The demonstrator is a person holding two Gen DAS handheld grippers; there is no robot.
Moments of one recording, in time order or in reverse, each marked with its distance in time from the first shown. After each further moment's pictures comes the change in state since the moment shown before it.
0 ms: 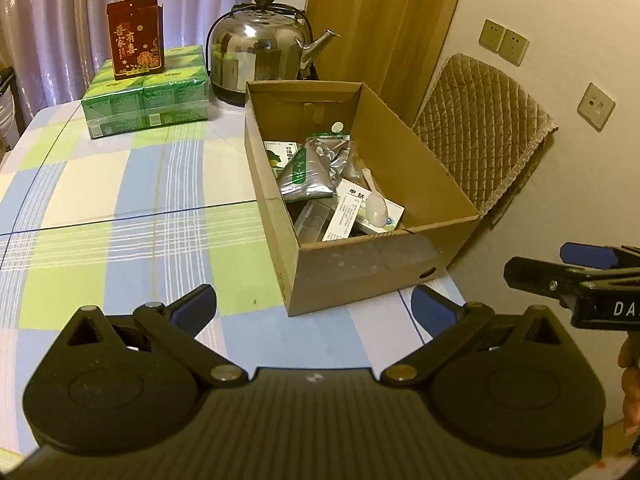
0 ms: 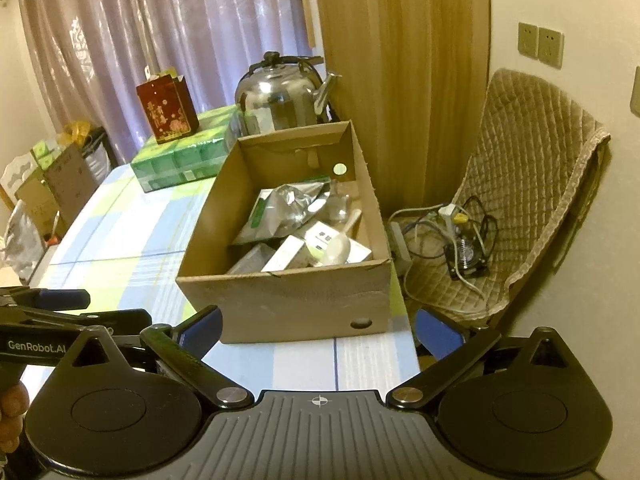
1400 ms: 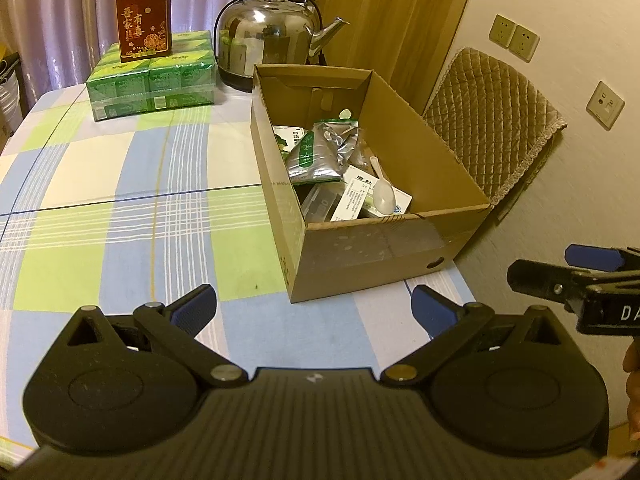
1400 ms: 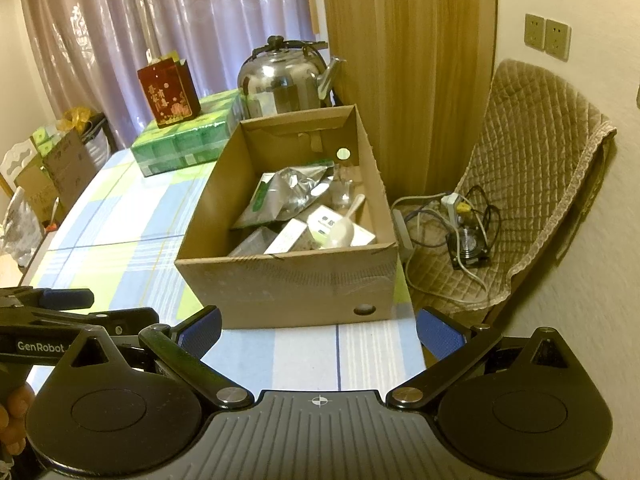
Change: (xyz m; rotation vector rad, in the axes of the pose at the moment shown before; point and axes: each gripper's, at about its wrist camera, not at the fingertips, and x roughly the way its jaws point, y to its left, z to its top) left arm 0.010 0.005 -0.009 -0.031 0.022 0.008; right arm 0.009 0.005 -0.008 -0.013 0.037 -0.003
